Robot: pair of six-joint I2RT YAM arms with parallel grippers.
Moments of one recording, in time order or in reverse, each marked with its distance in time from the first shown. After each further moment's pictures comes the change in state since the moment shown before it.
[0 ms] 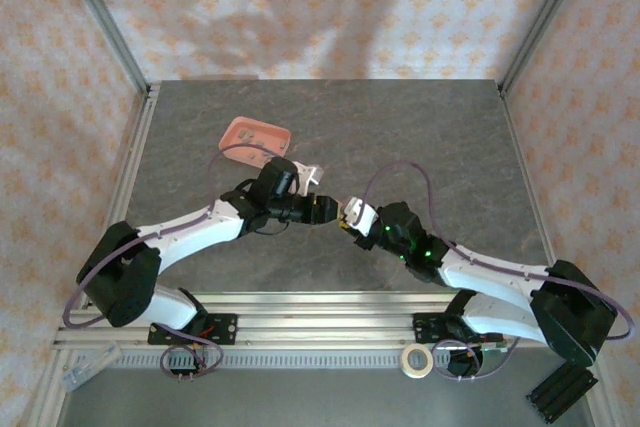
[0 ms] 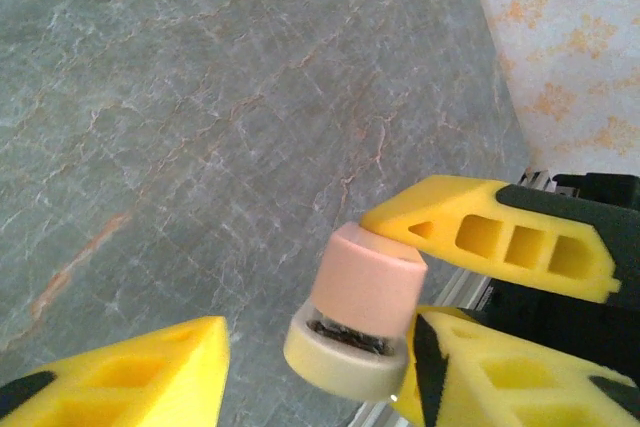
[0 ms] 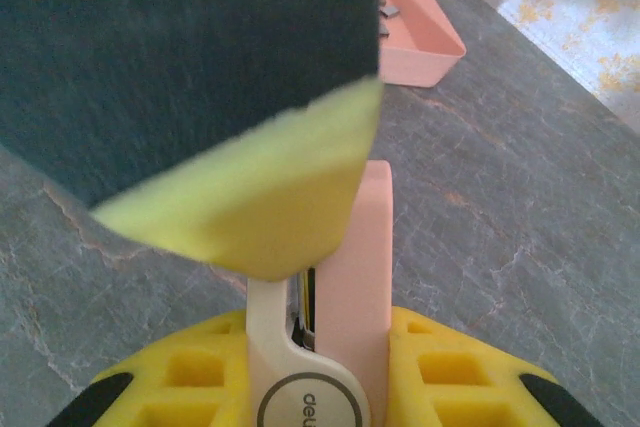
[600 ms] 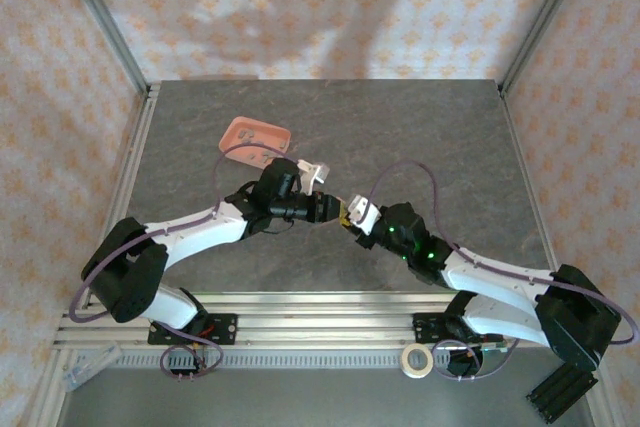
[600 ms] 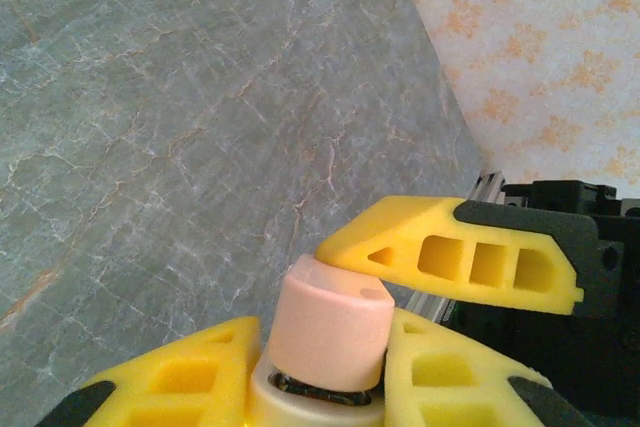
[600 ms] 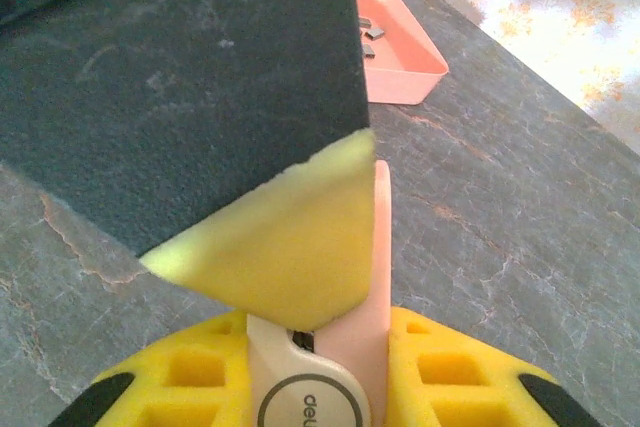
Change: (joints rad) left arm -0.012 0.024 -0.033 0.165 0.050 -0.008; right arm -0.003 -0.033 -0.019 0.026 0.000 0.031
